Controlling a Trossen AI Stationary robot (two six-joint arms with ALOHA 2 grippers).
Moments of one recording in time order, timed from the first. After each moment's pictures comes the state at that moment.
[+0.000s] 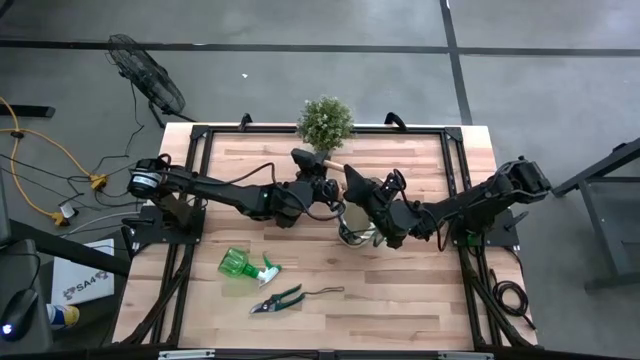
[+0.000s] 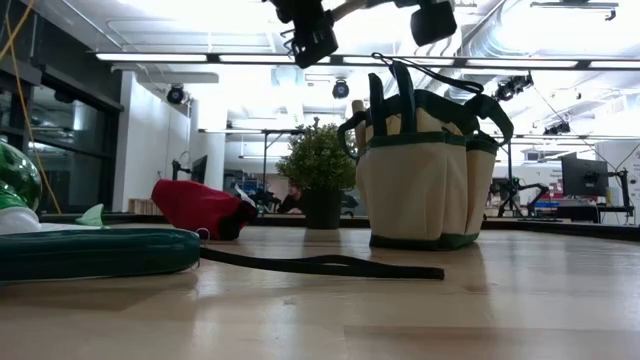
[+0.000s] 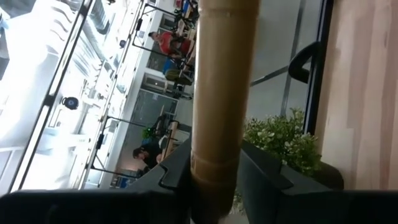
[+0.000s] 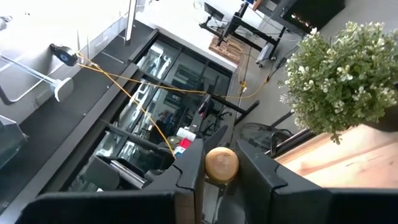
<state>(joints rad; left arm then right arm) -0.13 1.68 1.28 0.29 -1.19 1.05 0.30 1.54 1.02 0.69 1.28 0.99</state>
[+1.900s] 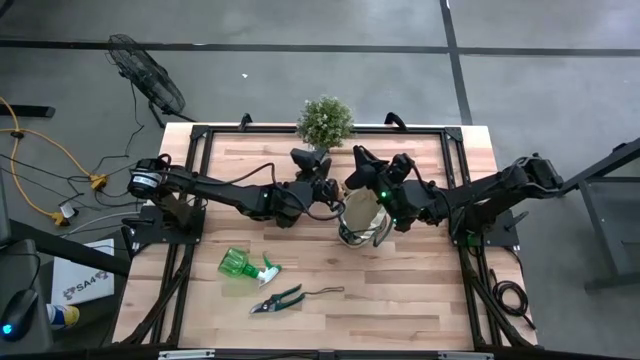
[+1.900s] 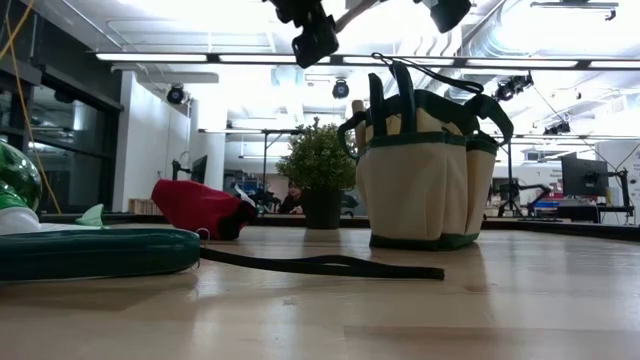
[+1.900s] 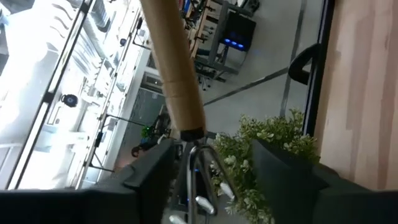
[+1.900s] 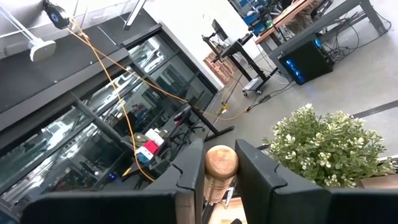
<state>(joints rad) -0.13 1.68 1.28 0.29 -1.20 1.03 0.22 1.42 1.02 0.62 1.23 0.60</state>
